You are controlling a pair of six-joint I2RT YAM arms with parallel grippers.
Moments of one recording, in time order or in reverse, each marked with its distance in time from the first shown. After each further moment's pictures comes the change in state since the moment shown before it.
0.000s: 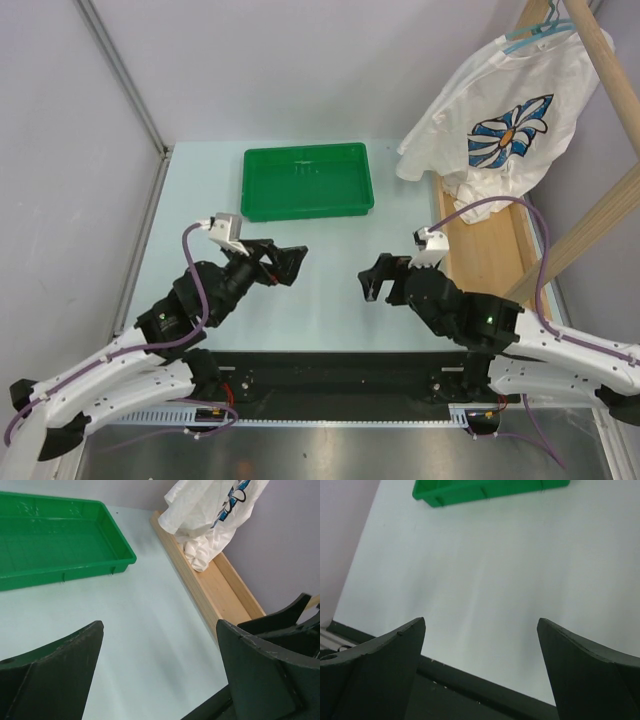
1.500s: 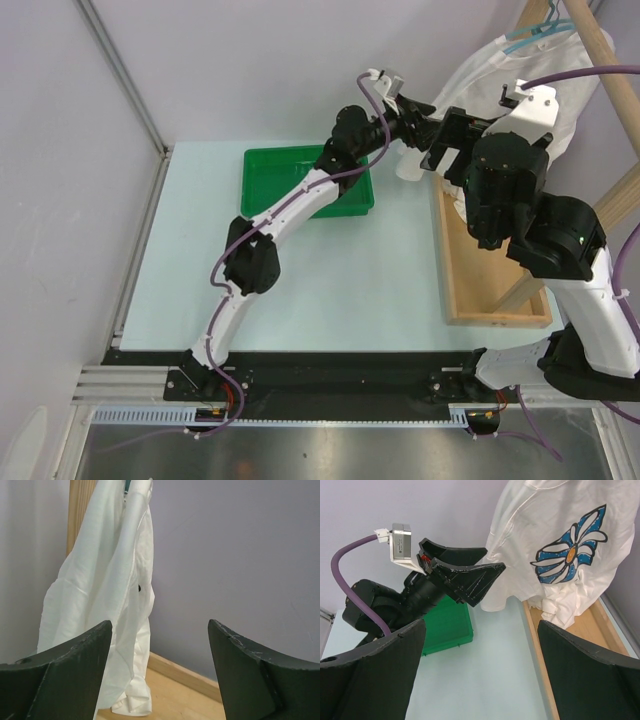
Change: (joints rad) left arm 0.262 1.758 1.650 0.545 0.883 0.055; right arm -0.252 0.489 1.312 -0.523 0.426 -0.423
